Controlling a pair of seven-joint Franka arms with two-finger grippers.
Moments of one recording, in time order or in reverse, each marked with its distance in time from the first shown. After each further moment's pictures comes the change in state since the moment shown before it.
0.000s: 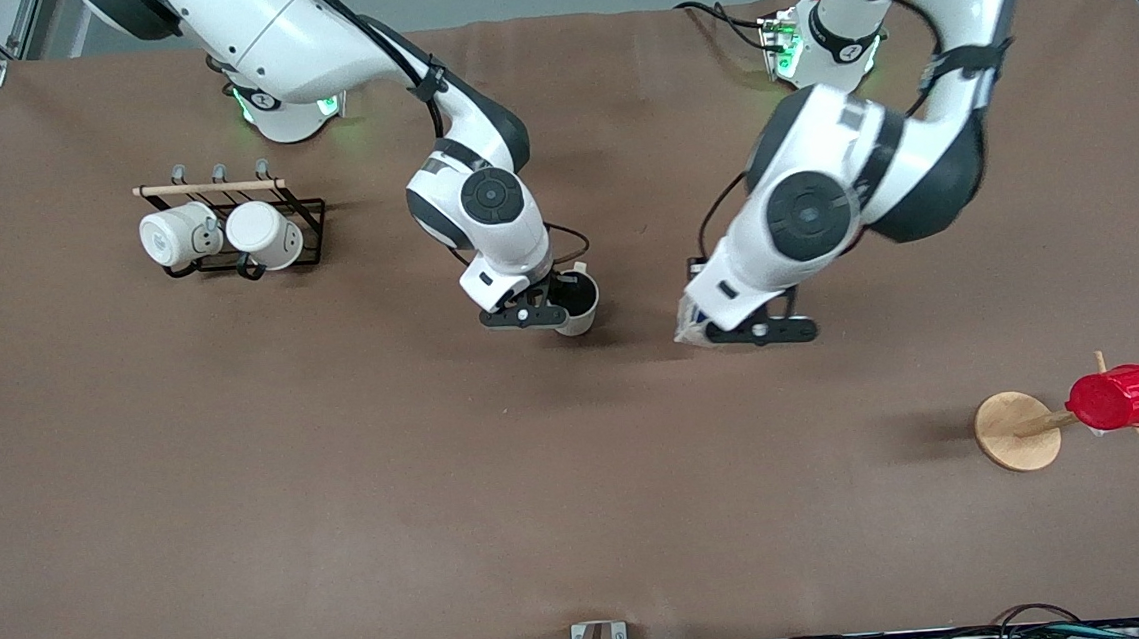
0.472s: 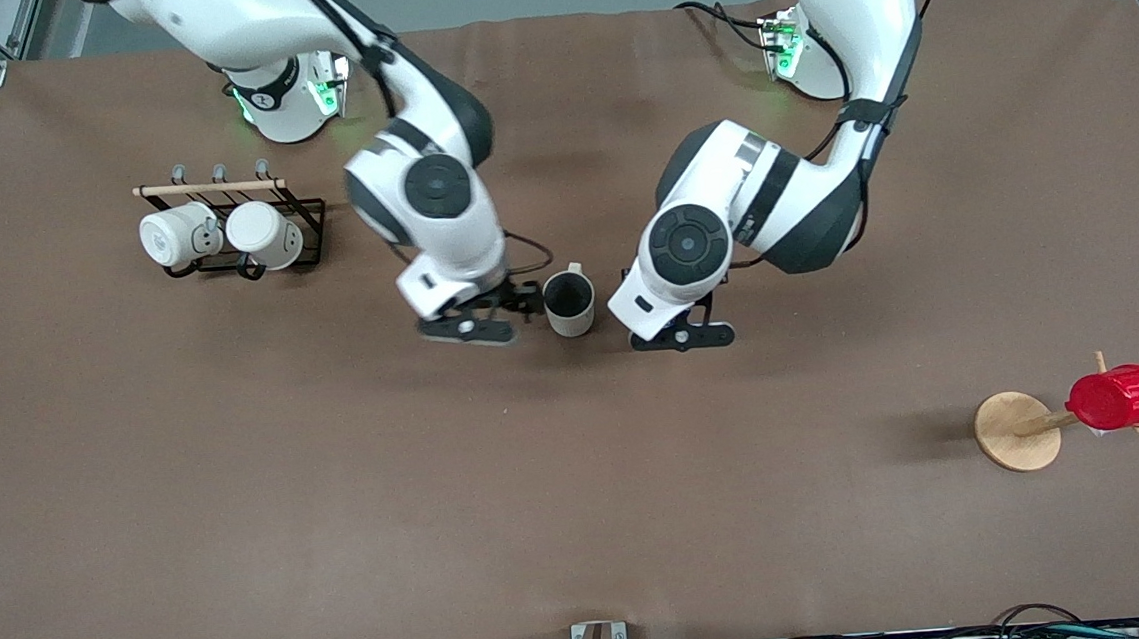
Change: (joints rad) left arm -0.101 0.119 -0.001 0.092 0.000 -0.001 -0.134; right arm -0.172 -0.200 0.022 0.044 -0.008 -0.261 -0.052
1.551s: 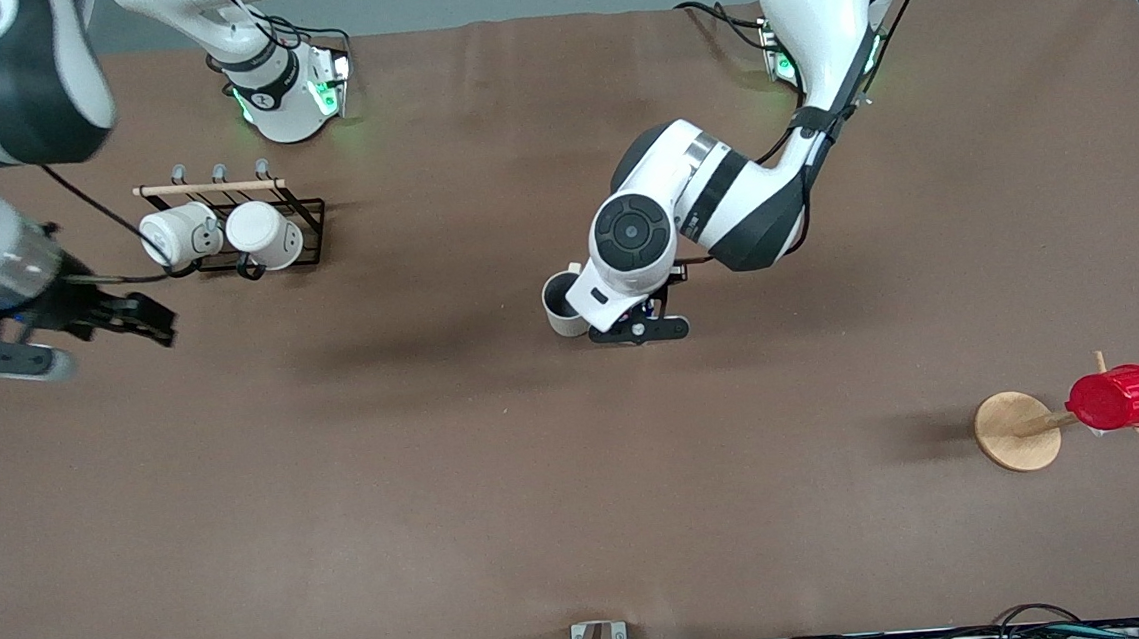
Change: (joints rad) left arm -0.059 0.042 0.000 0.022 0.000 0.057 -0.041; right arm -0.208 -0.376 -0.437 0.001 0.153 -0.317 -0.797
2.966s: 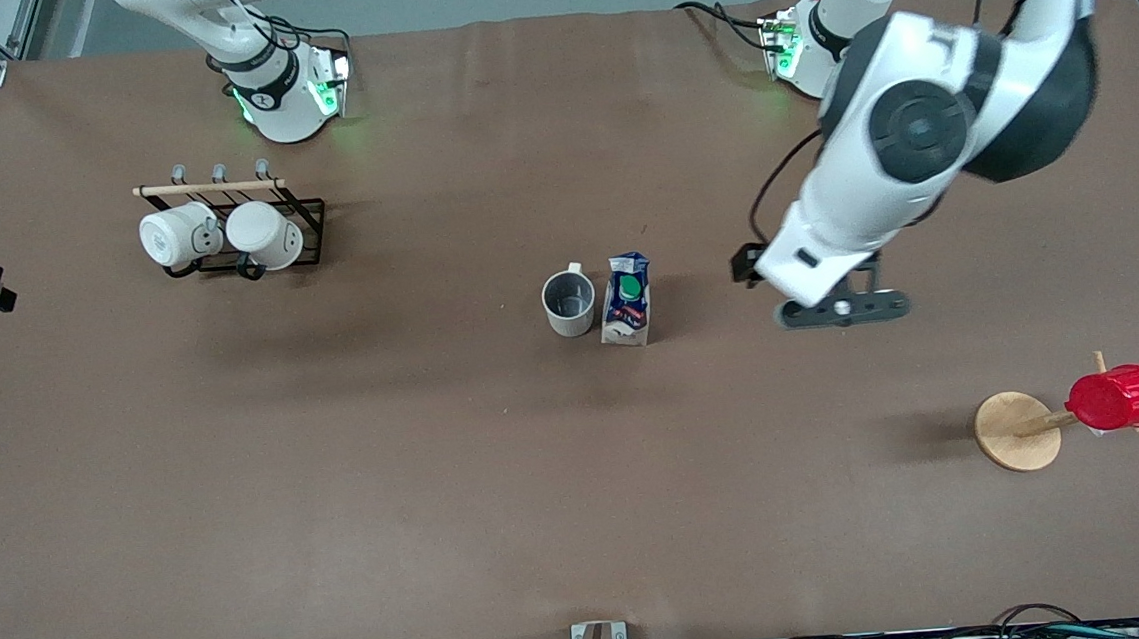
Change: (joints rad) left arm 0.305 -0.386 0.009 -0.196 0.045 -0.018 0.245; right arm -0.007 0.008 -0.157 0.194 0.106 -0.185 -0.257
